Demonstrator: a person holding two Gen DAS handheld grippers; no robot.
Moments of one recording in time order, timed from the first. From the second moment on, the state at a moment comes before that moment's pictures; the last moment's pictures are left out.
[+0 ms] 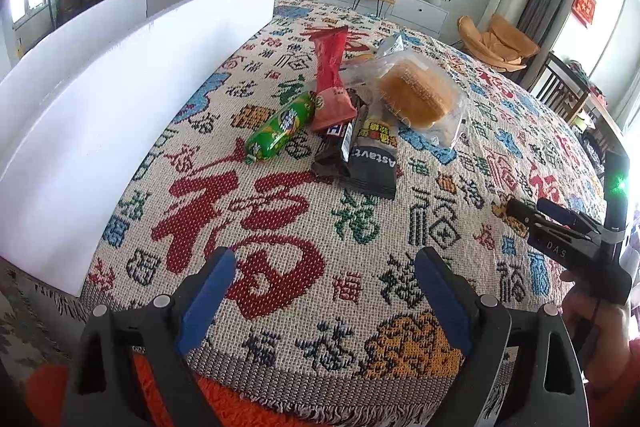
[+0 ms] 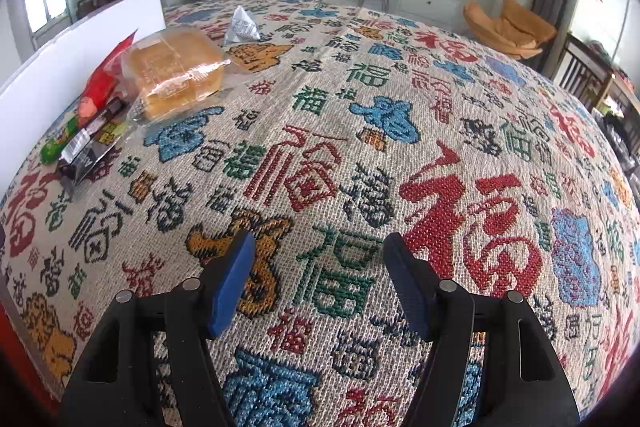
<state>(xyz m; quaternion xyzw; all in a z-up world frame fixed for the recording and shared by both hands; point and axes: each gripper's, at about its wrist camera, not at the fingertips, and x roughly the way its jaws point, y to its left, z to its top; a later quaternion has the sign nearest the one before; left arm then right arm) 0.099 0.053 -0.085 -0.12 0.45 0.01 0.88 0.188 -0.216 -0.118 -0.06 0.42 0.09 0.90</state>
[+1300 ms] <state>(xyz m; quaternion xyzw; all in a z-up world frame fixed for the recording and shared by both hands) 0.095 0.054 -0.086 -0.12 0.45 0.01 0.89 0.193 -0.220 -0.122 -0.04 0.42 0.09 0.90</state>
